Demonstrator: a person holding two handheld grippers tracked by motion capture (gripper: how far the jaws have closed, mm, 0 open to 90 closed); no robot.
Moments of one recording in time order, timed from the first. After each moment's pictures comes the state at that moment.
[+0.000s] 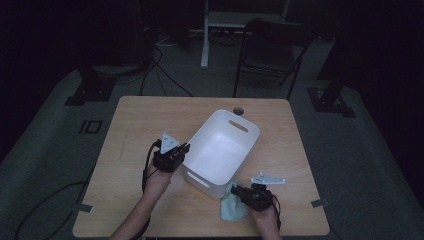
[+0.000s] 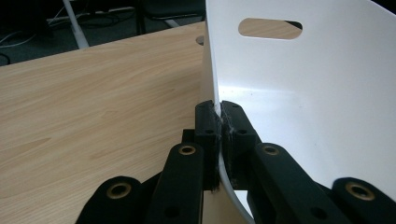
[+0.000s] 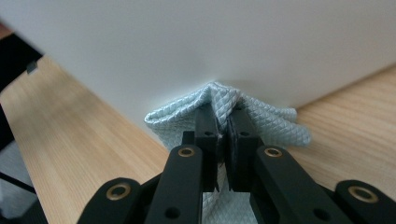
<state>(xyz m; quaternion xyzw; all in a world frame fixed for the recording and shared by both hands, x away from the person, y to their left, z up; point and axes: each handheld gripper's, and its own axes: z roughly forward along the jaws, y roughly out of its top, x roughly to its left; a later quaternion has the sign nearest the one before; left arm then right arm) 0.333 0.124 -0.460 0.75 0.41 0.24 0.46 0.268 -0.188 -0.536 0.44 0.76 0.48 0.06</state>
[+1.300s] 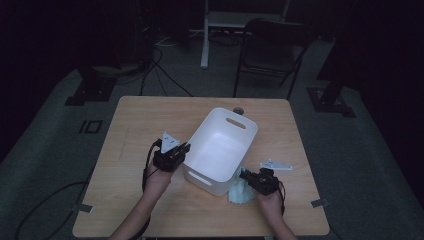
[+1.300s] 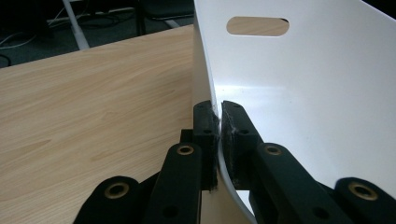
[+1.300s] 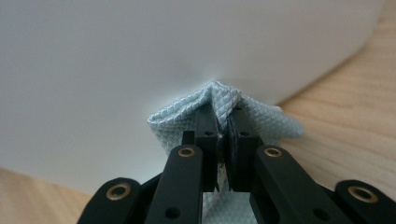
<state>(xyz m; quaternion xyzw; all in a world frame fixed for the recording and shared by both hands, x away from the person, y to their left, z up) 0.334 0.123 -0.459 0.75 0.41 0.24 0.46 0.315 -0.214 -0.540 0.47 0.73 0.49 0.09</state>
